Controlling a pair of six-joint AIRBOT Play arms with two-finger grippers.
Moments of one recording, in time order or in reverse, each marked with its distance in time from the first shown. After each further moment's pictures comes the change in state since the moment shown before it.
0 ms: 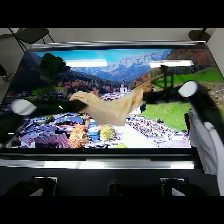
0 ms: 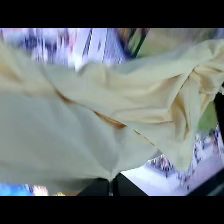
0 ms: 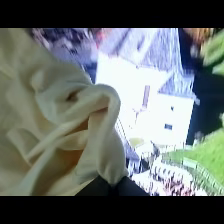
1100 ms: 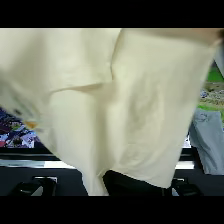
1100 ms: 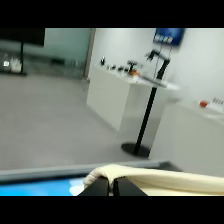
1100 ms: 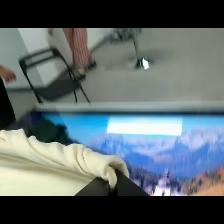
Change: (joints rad) left arm 0.163 0.253 0.590 0.325 0.009 -0.159; right arm 0.000 0.515 0.257 -0.203 0.019 0.262
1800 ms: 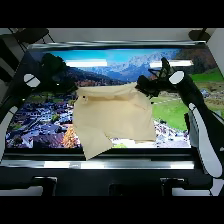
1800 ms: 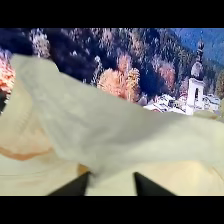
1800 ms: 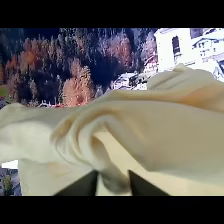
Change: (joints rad) left arm 0.003 -0.724 -0.237 -0.154 -0.062 -0.148; right arm -0.003 -0.856 -0.042 0.357 -0.080 0.060
